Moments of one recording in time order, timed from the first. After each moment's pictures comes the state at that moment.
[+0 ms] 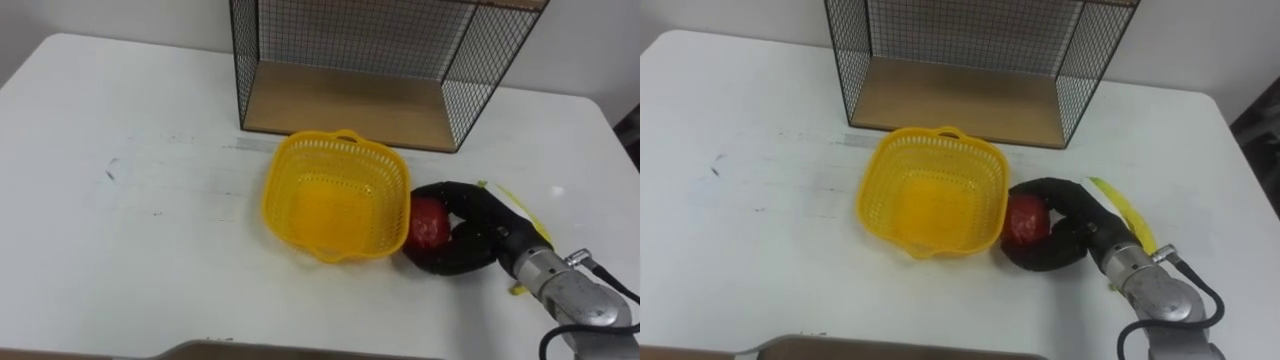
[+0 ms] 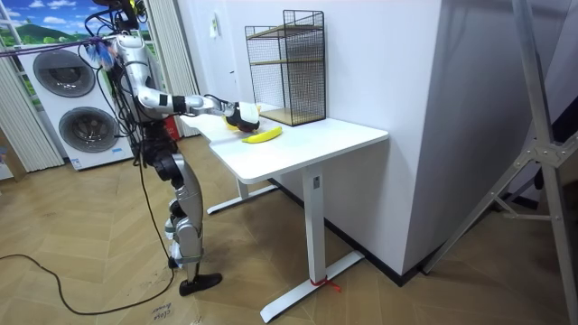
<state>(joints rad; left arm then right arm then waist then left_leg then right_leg) 0.24 0.25 0.09 1.07 0.25 0.07 -0.05 0.06 -0.39 -0.06 0.14 -0.13 0.02 0.37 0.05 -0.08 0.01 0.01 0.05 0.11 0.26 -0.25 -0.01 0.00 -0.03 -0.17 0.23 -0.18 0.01</state>
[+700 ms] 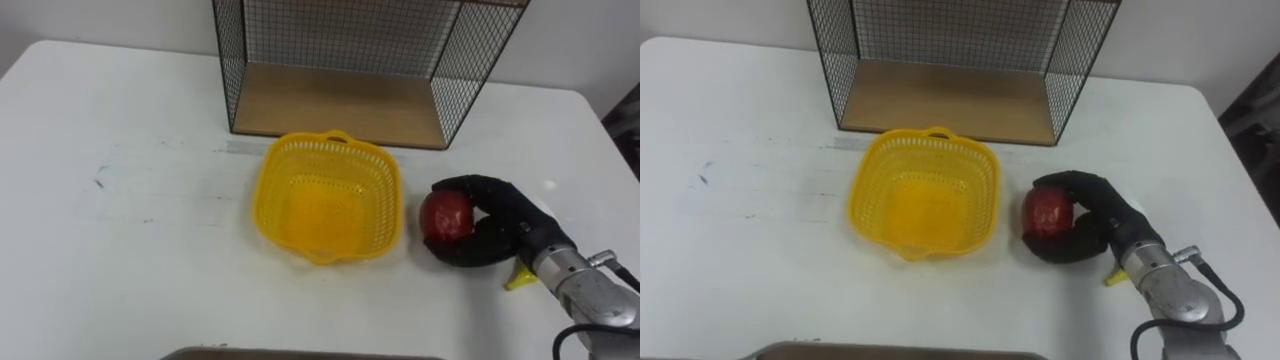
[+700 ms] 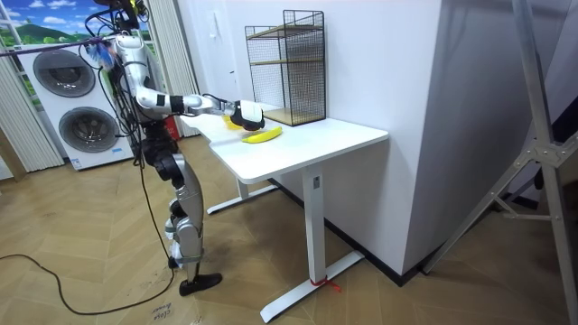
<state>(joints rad) 0.24 0.25 0.10 1.03 0.25 0.07 -0.05 0.06 -0.40 -0.11 0.14 -0.14 0.02 0.31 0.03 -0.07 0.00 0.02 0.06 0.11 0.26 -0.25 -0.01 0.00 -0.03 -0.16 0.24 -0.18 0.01</state>
